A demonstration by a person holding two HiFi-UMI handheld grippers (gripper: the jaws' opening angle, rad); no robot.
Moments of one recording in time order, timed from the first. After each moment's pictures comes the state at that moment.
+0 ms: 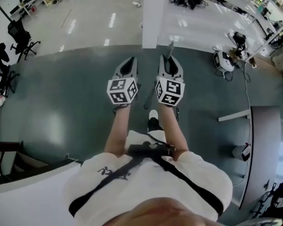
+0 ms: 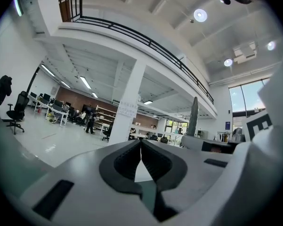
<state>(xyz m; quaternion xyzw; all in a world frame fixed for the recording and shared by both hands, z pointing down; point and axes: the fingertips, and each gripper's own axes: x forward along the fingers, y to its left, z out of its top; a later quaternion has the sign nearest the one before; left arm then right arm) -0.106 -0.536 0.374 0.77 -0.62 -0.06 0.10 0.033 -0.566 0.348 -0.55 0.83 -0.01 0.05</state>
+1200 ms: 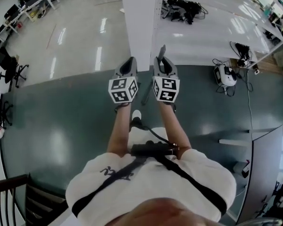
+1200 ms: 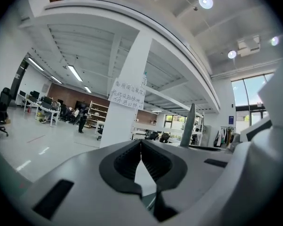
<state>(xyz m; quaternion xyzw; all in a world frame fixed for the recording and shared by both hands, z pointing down) -0.112 -1.013 0.402 0.78 -0.61 -0.03 0.10 0.009 -1.036 0.409 -0.54 0.84 -0.05 0.00</state>
